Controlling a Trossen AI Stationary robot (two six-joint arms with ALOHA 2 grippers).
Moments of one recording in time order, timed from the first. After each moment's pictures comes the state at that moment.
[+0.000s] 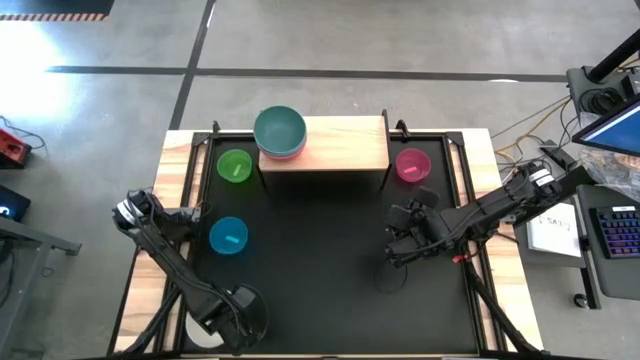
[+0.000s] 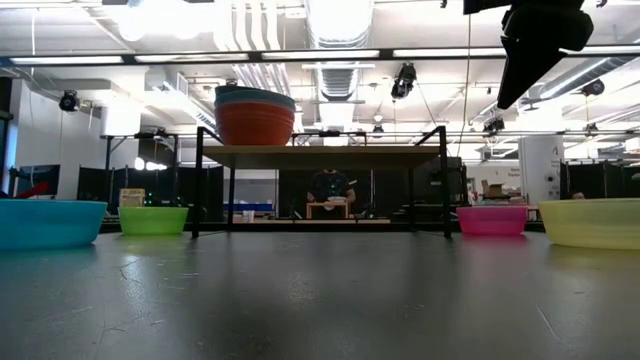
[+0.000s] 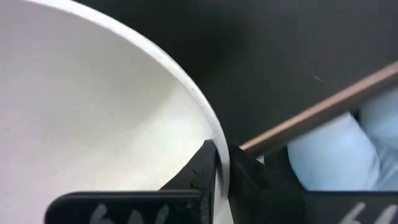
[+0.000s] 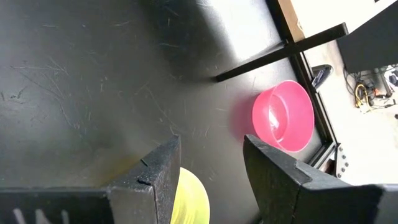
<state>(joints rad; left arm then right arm) -0.87 1.75 1.22 -0.80 0.18 -1.89 0.40 1.49 1.24 -1.38 0.62 0.83</state>
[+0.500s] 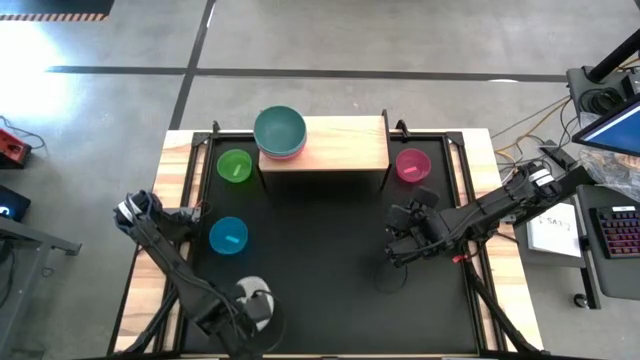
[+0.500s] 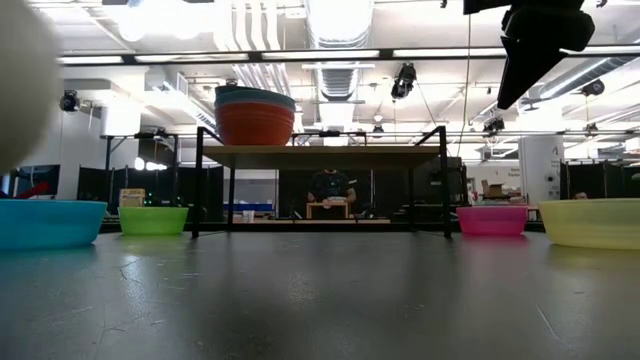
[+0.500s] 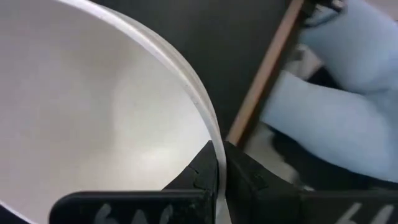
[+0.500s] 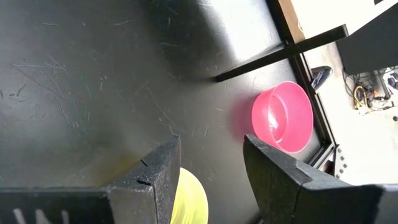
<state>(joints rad) -0.83 1.75 1.46 -0.97 -0.05 -1.28 0.40 1.49 1.24 -1.38 0.62 0.81</state>
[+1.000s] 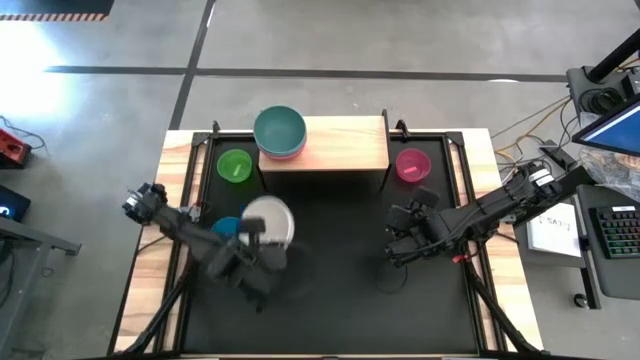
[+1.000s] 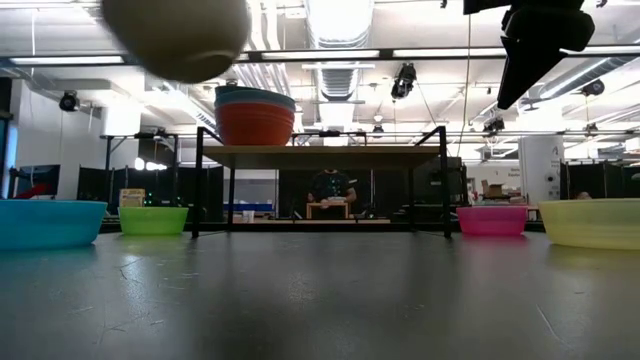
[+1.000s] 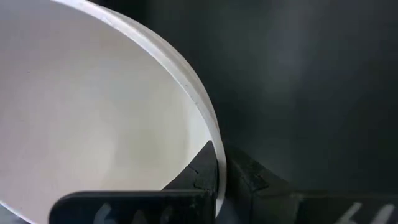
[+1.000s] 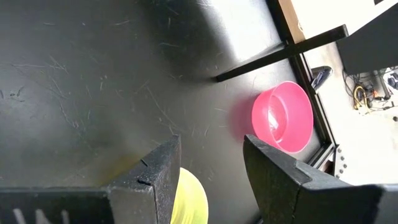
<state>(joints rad) -0.55 1.75 1.84 -1.57 -0.39 -0.63 0.40 1.49 1.24 -1.38 0.62 0.81</state>
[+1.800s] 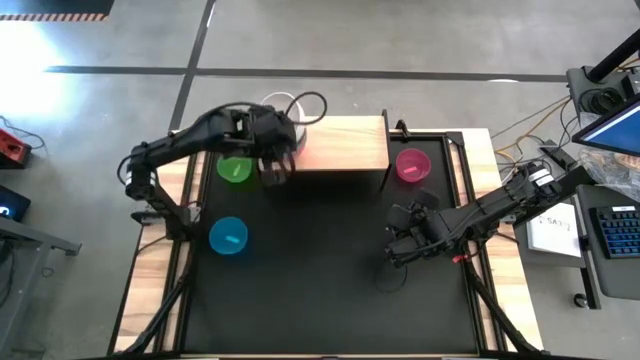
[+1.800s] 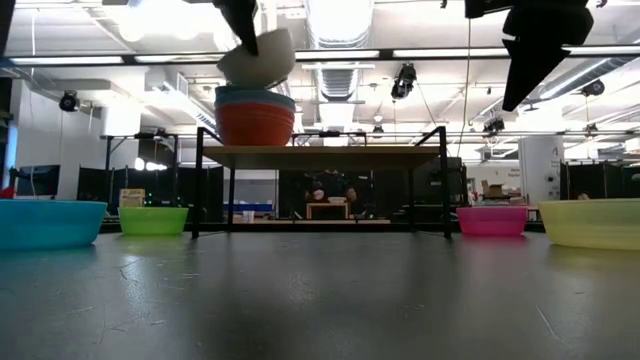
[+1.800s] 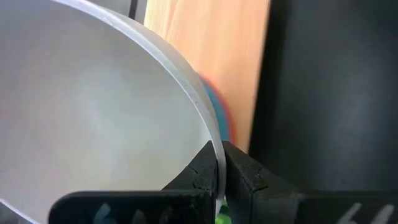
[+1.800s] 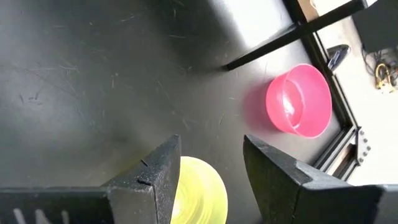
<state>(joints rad) 0.21 1.64 1.96 -1.41 -0.40 0.21 0.40 1.49 1.24 -1.37 0.57 0.90</state>
